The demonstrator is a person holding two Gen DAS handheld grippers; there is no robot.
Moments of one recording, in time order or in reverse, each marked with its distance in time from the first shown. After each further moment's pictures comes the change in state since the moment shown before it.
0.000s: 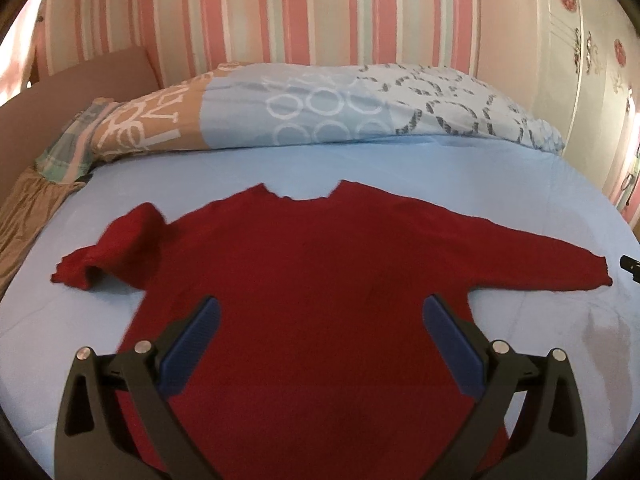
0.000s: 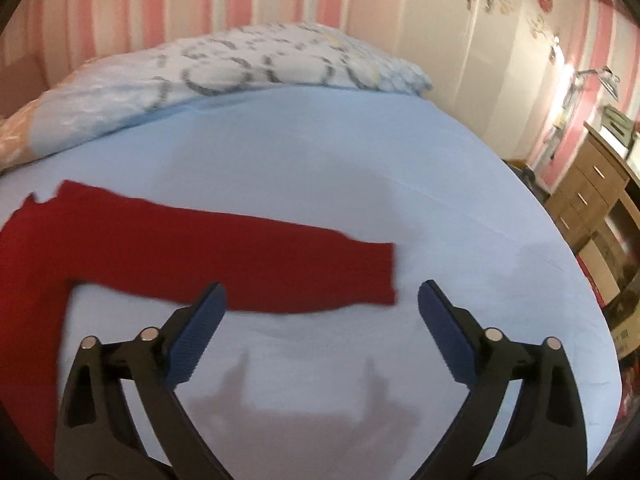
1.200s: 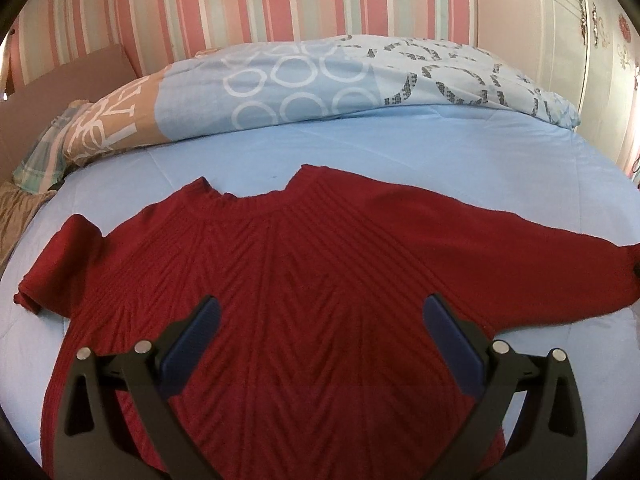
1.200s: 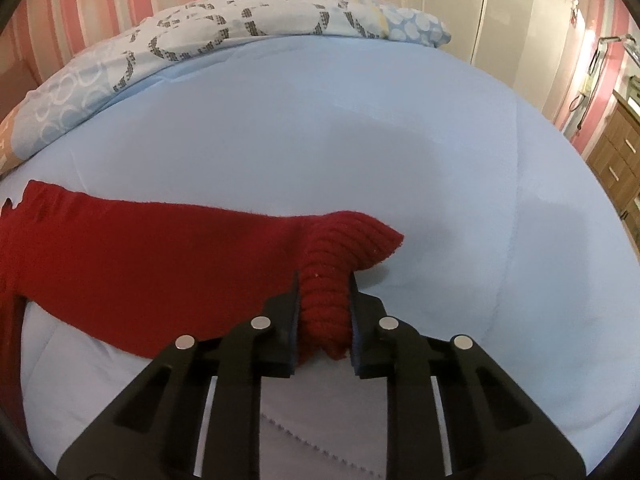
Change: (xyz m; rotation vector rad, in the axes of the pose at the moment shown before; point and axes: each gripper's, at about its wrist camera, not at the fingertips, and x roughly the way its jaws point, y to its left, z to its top) left arm 0.115 -0.050 0.013 0.041 0.045 0.019; right arm 0.091 -0.009 0.012 0.018 0.074 0.105
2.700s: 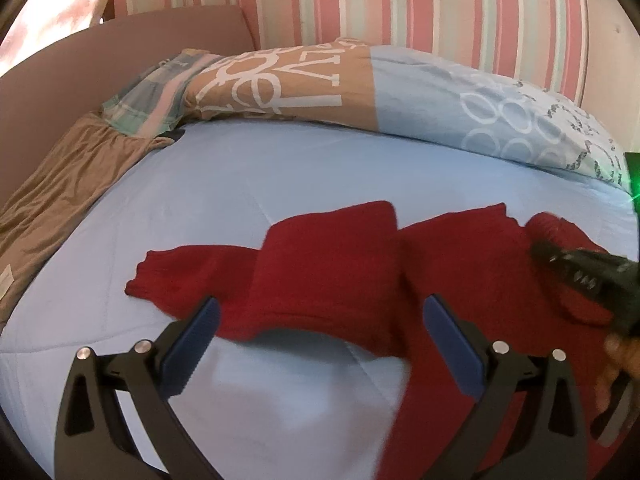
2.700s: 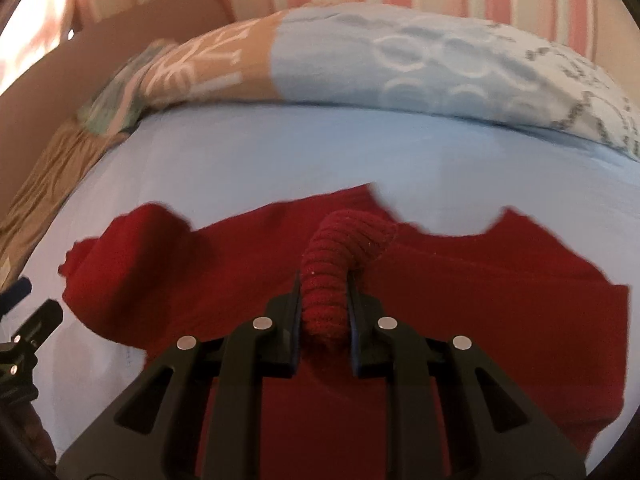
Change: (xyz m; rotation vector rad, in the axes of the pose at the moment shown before) left arm -0.042 0.358 -0.027 -0.216 -0.002 0.192; right arm -0.041 0.605 -0.004 -0.358 -0.022 0.497
